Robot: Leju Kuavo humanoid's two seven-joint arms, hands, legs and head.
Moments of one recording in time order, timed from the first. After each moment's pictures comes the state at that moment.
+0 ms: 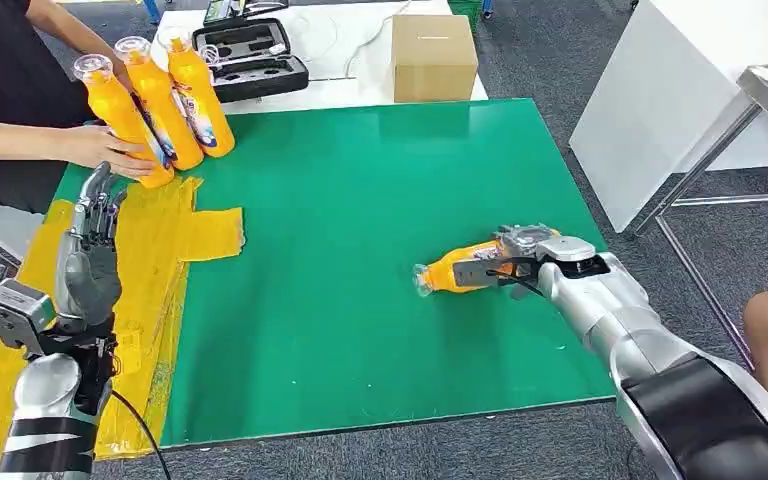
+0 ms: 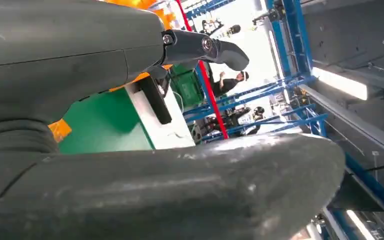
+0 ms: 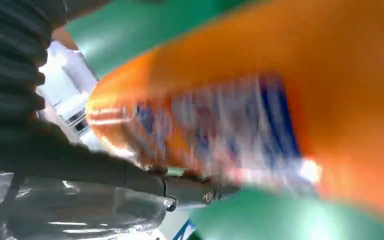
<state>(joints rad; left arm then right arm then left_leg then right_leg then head) -0.24 0.05 0.05 -1.48 -0.01 -0.06 -0.45 -0.89 -0.19 0.65 -0.43 1.07 0.29 -0.07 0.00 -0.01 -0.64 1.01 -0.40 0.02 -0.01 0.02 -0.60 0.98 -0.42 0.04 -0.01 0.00</state>
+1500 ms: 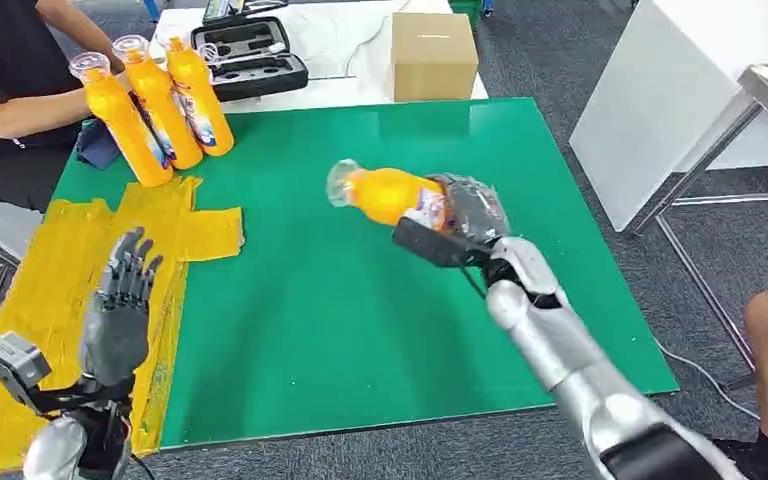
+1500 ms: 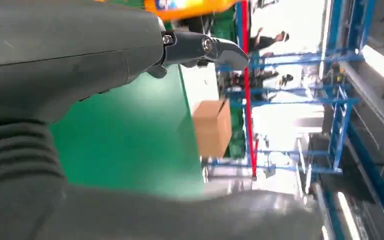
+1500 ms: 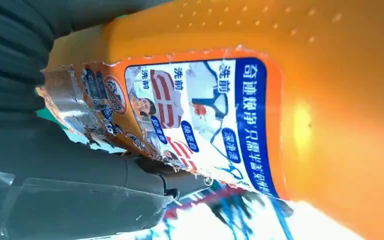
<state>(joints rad) 0.02 0.01 0.03 -1.61 0.21 -0.20 -0.34 -0.56 -0.10 0.54 -1.17 0.69 -0.22 -0.02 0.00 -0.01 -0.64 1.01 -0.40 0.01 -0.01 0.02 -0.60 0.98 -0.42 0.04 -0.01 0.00</state>
